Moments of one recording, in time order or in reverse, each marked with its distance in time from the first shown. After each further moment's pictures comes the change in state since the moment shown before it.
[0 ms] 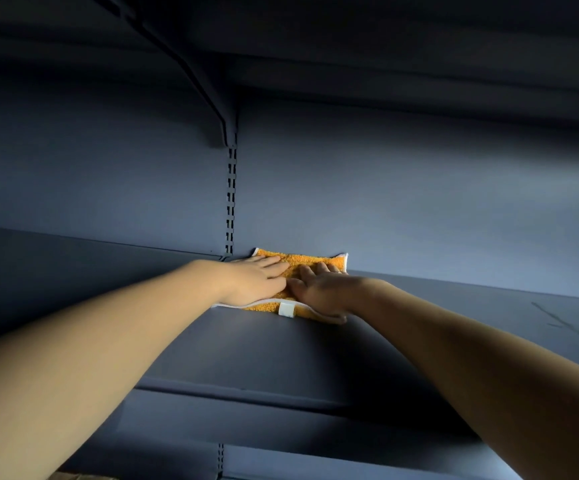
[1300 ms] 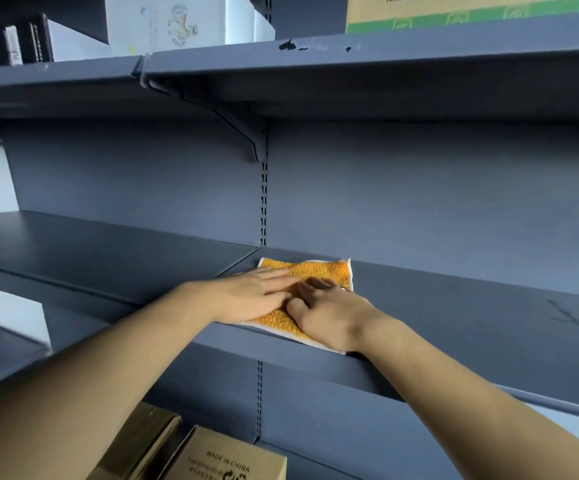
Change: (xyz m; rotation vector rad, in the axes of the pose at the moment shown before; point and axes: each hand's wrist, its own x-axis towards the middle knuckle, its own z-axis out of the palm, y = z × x) left_hand -0.145 0.098 -0.014 -0.199 -0.013 -0.211; right_hand -0.158 -0.009 0.020 0.133 0.157 -0.356
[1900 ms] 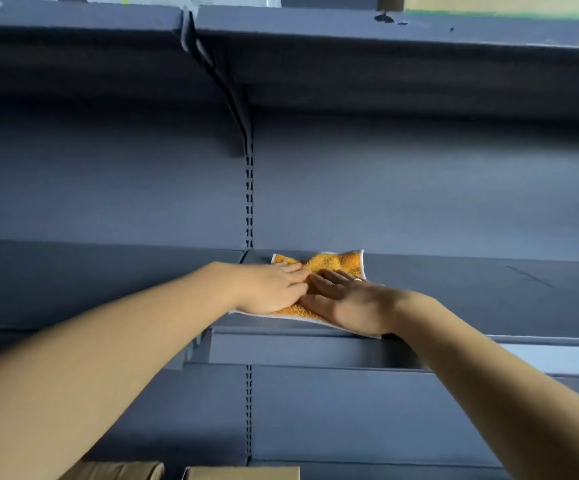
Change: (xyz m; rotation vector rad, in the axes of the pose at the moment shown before) left_hand 0.029 -0.040 -0.021 0.238 -0.113 0.267; right_hand 0.017 -0.047 -0.002 -0.213 -0.118 0.216
